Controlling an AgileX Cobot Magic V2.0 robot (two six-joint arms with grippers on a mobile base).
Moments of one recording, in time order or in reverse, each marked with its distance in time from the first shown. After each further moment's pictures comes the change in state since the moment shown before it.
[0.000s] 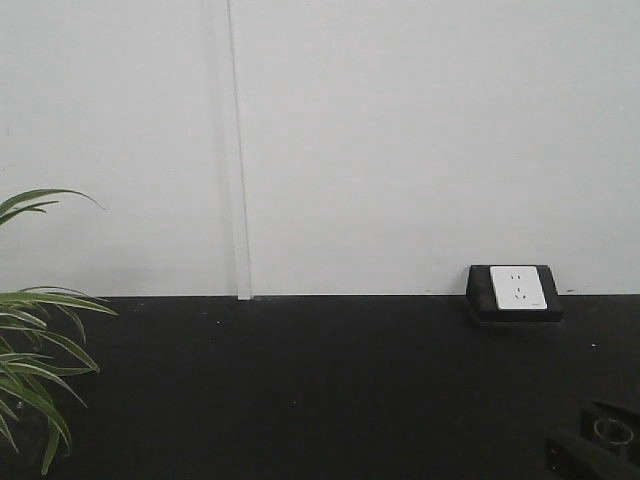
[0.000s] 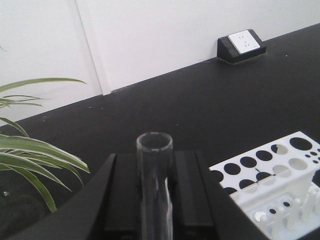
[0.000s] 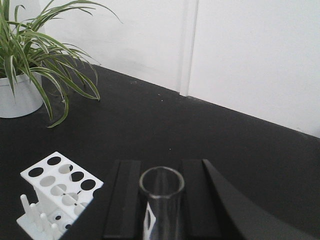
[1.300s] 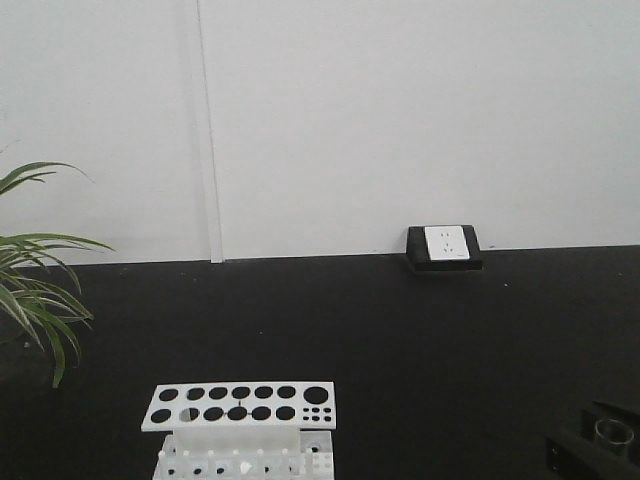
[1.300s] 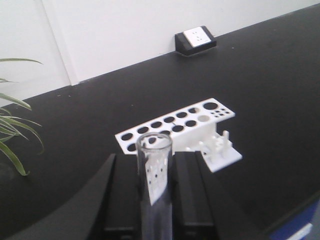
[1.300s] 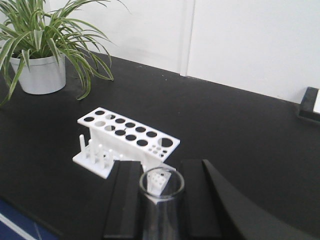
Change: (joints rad) left arm 0.000 0.000 0.000 0.000 0.002 0.000; right arm 0.000 0.000 0.000 0.000 0.002 0.000
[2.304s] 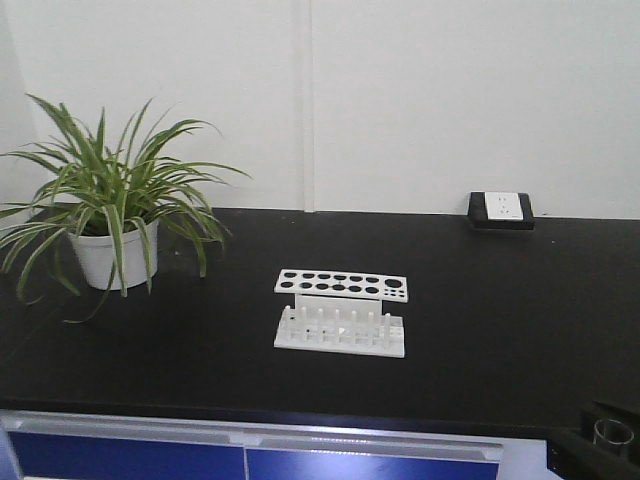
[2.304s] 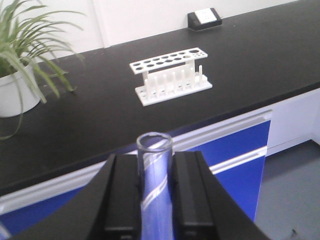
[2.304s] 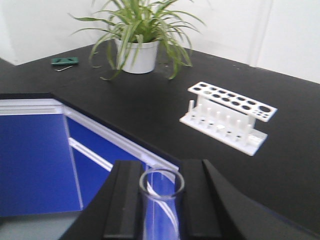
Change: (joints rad) left arm 0.000 0.000 0.000 0.000 0.004 0.000; right arm 0.000 0.000 0.000 0.000 0.000 0.000
